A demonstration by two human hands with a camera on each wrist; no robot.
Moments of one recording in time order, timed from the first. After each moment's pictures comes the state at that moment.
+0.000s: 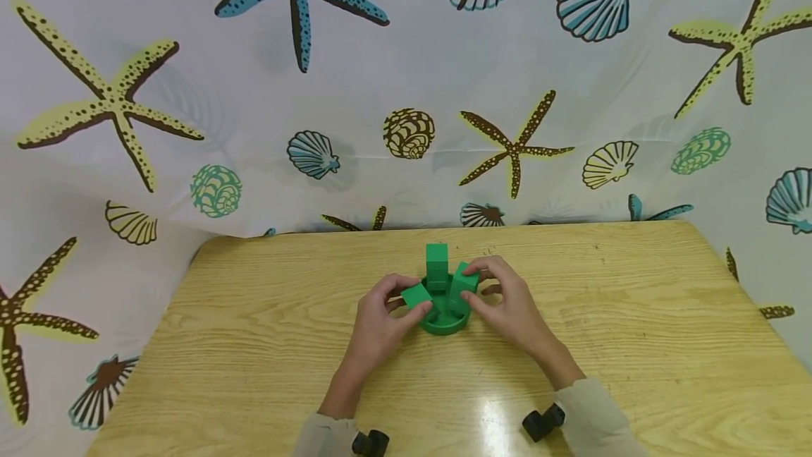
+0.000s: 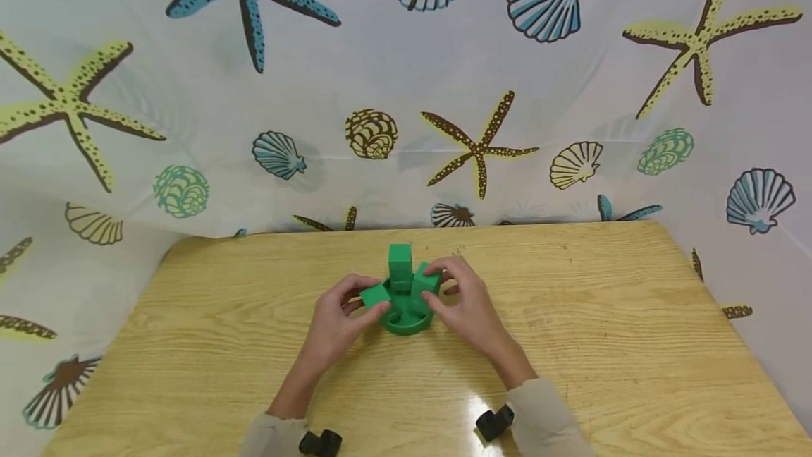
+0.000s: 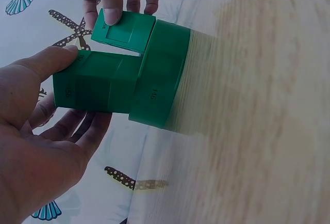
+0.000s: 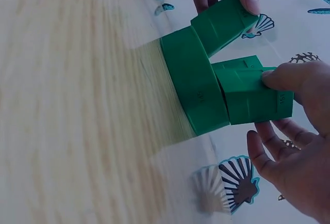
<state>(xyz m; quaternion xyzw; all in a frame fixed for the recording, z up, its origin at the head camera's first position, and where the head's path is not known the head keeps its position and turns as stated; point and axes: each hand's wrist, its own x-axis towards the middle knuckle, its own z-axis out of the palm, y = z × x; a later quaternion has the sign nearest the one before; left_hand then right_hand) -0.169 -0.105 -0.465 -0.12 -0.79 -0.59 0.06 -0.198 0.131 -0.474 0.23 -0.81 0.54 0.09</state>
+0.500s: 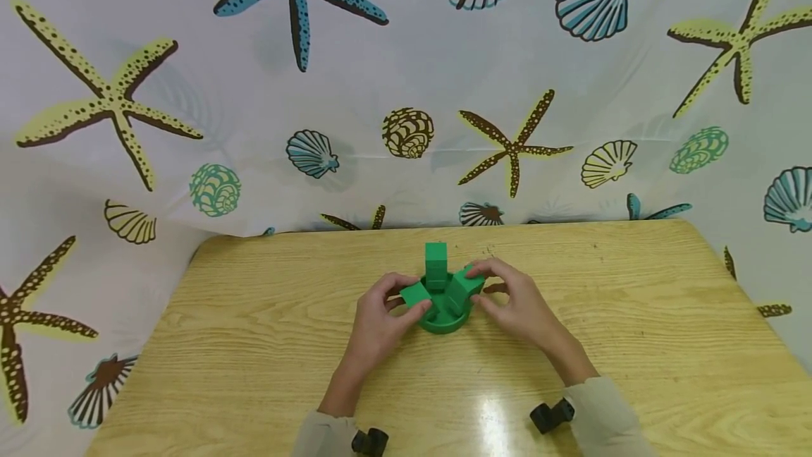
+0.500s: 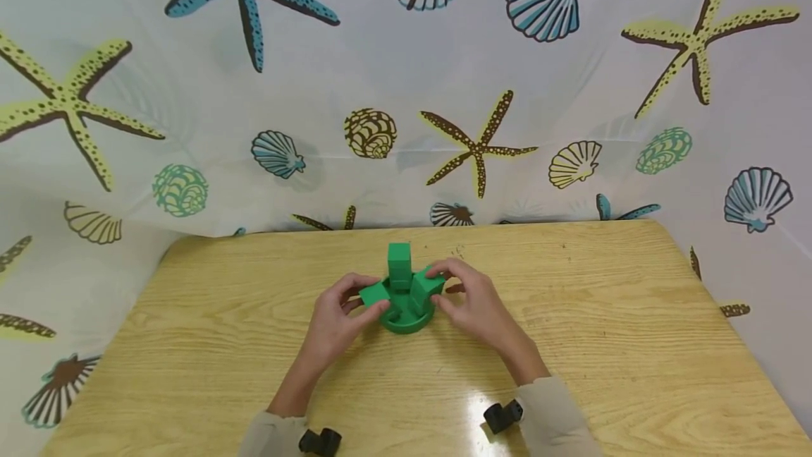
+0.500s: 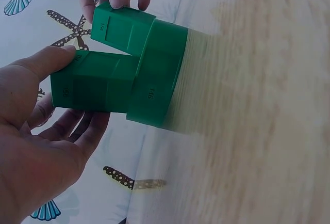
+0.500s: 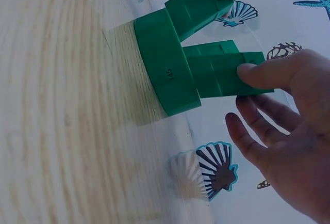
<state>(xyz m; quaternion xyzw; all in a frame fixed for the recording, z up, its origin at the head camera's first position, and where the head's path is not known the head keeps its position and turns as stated) -0.170 -0.105 -0.466 -0.12 -0.79 -0.60 0.06 -0.198 0.147 -0.464 0.27 -0.80 0.53 0.05</state>
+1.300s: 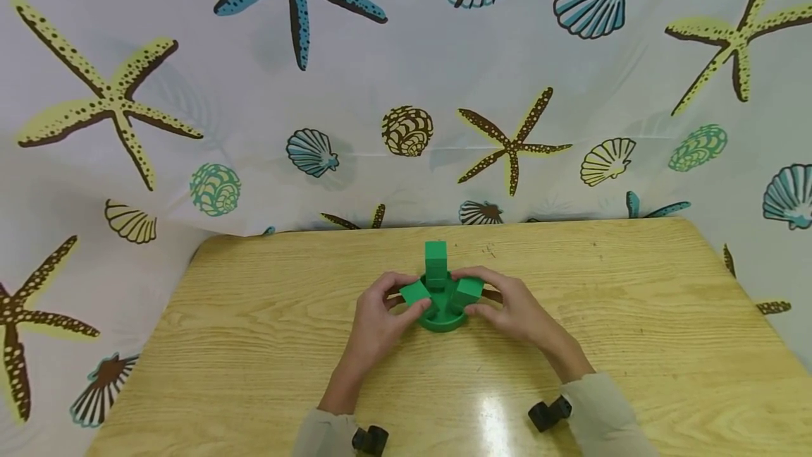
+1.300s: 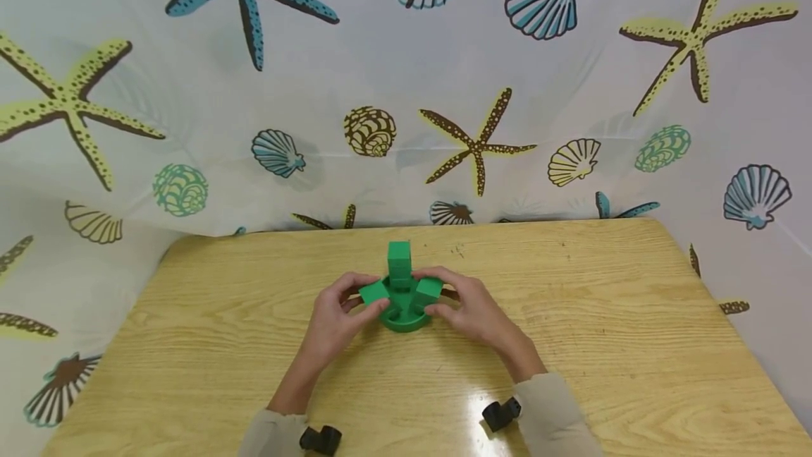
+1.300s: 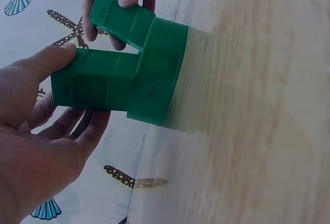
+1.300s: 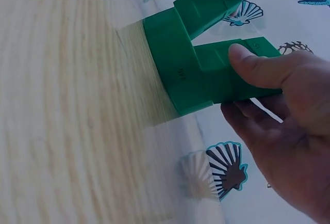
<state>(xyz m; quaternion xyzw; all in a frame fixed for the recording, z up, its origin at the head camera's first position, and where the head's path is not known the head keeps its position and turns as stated) -0.170 -0.107 -0.467 -0.13 -0.79 -0.59 0.06 -0.199 0.147 -0.471 0.32 -0.77 0.55 -0.04</state>
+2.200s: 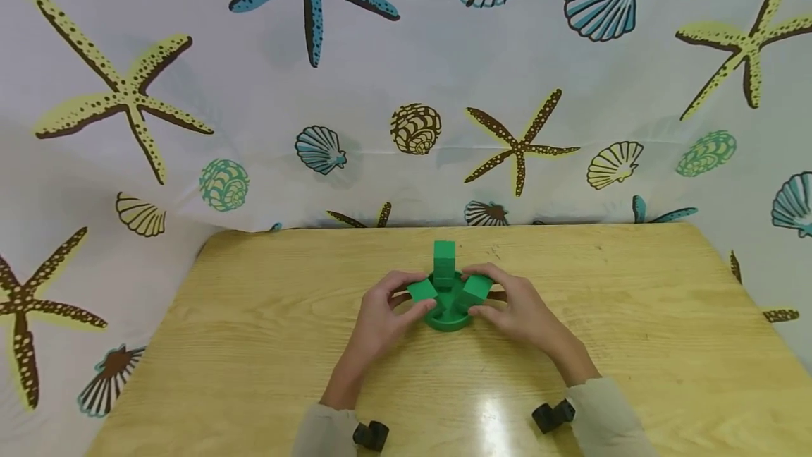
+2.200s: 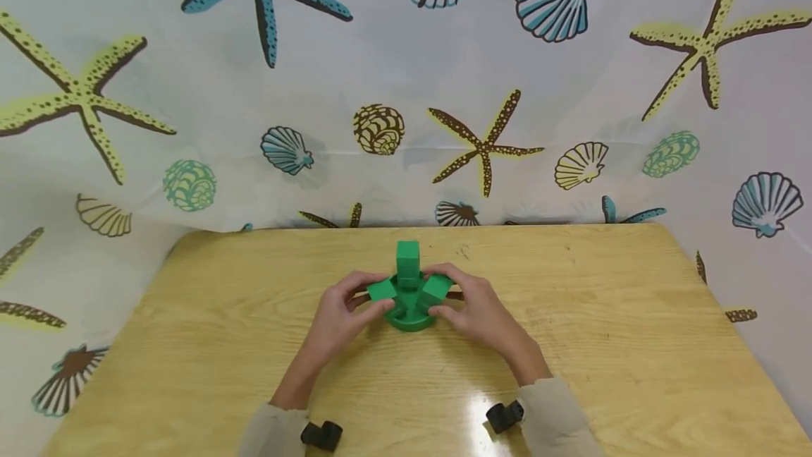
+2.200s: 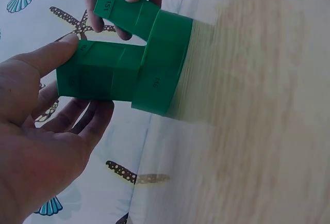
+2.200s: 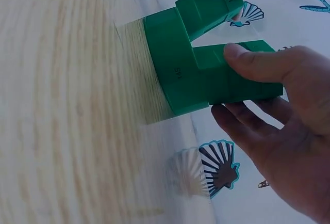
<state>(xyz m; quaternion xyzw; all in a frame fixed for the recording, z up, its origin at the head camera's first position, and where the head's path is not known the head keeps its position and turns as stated) -0.164 -0.113 -0.465 -0.15 -0.79 -0.60 0.03 -0.190 0.147 -0.467 0.30 -0.82 0.50 -0.01</state>
